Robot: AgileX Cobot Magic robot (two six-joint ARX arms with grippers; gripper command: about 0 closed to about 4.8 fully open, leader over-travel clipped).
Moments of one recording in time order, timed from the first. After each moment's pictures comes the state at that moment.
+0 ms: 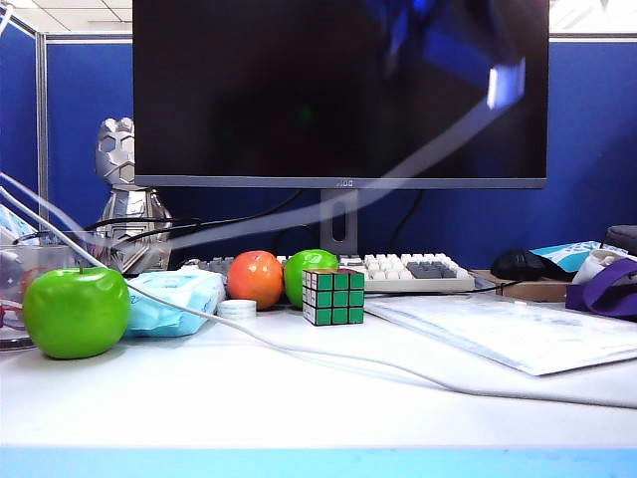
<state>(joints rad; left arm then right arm) -0.85 2.03 2.12 -0.90 0.46 0.19 0.28 0.89 1.45 -0.71 -0.42 -0.15</state>
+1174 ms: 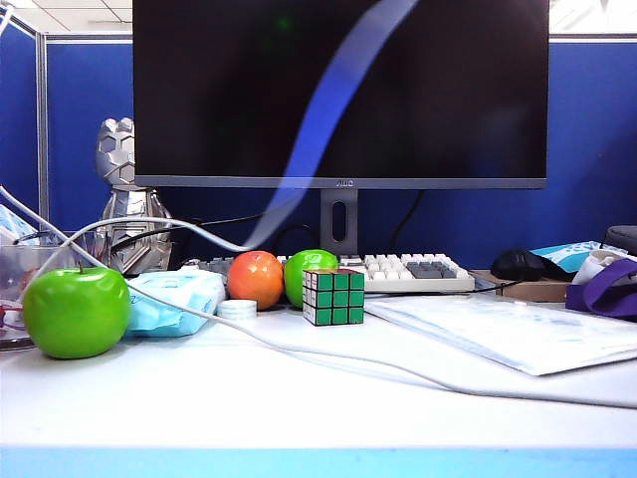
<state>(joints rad) -0.84 1.96 2.62 -0.53 0.83 -0.11 0.28 0.79 1.45 -0.60 -0.53 0.07</state>
